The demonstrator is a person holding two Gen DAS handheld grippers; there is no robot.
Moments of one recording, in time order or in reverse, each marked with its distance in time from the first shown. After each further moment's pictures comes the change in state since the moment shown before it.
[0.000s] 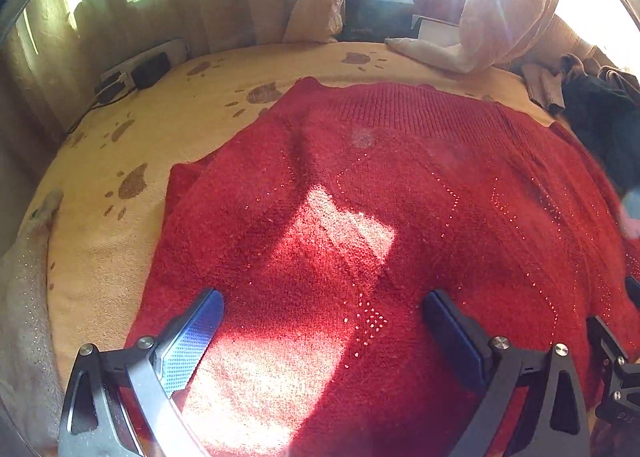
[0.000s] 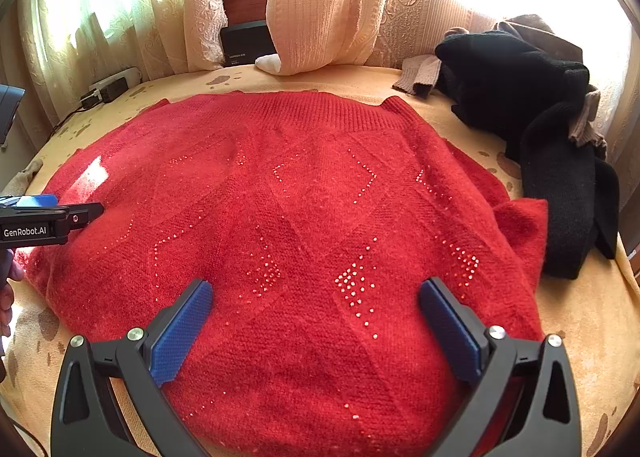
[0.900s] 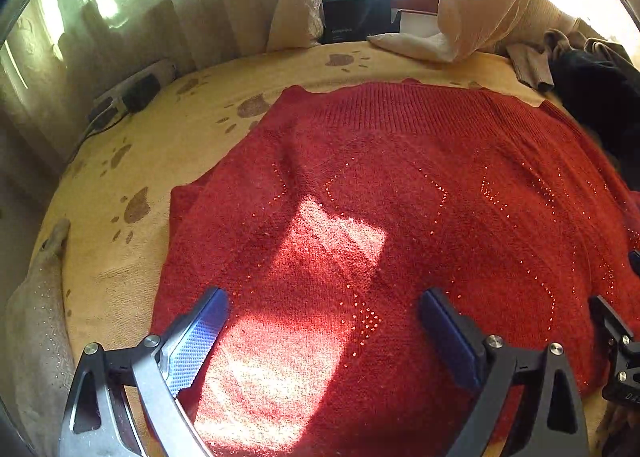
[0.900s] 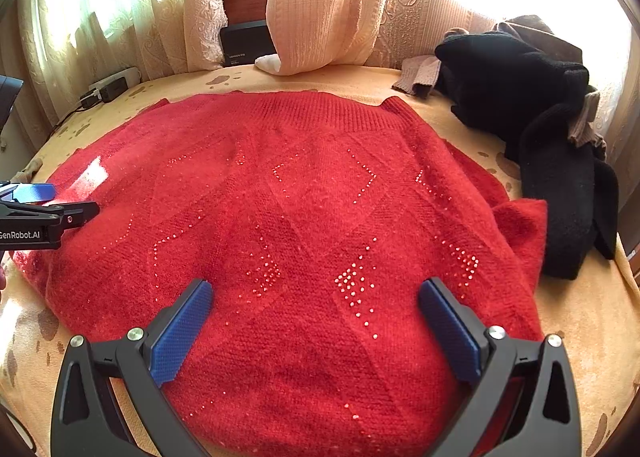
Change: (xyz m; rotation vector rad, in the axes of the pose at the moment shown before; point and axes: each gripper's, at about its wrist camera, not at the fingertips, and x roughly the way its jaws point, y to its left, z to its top) left arm -0.007 -0.008 0.006 0.085 0.021 0.035; right arm 0.001 -0.002 -0.001 0.001 -0.002 -0.004
